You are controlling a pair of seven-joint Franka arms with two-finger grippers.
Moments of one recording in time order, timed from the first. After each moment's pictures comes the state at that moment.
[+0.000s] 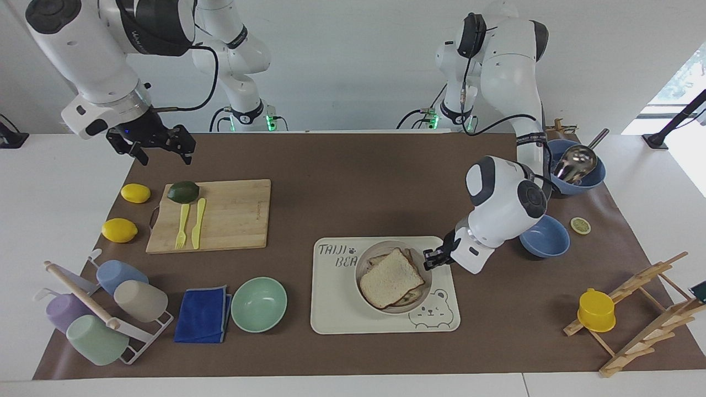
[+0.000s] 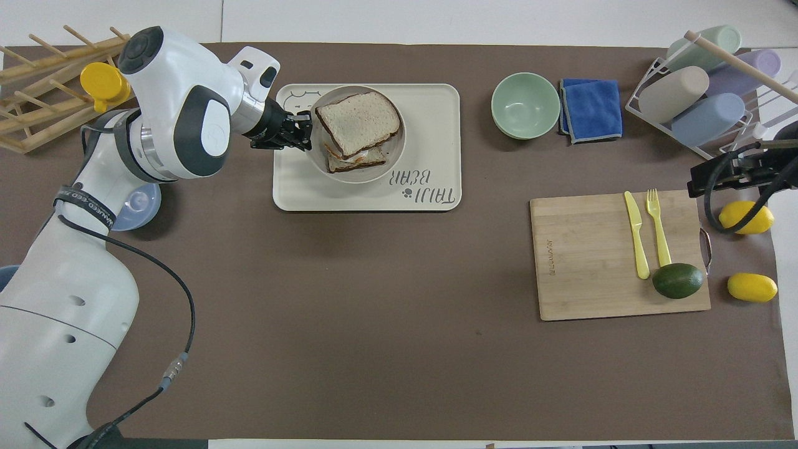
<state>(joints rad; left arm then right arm) -0.28 0.63 -0.04 -1.40 -0.39 2.05 -0.24 0.03 0.06 -0.07 -1.55 -0.01 1.52 -0.03</state>
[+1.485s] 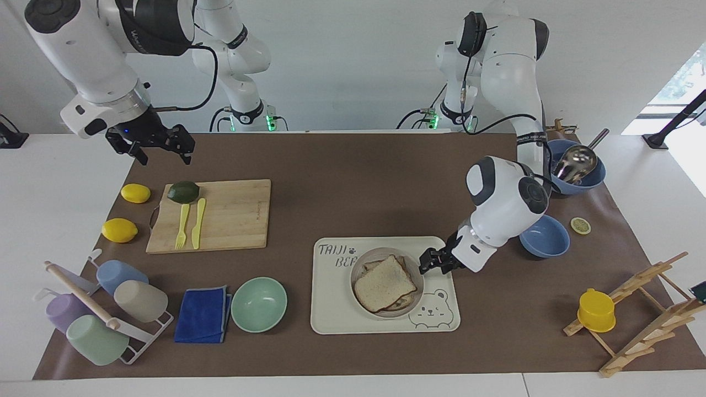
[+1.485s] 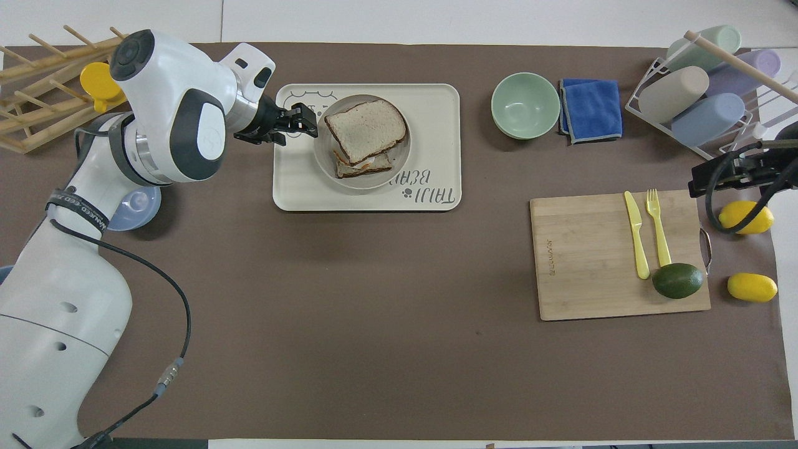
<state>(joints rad) -0.28 0.57 -0.01 -1.43 -0.36 2.12 -0.15 0.03 0.06 -0.07 -1.55 -0.01 1.52 -0.03</state>
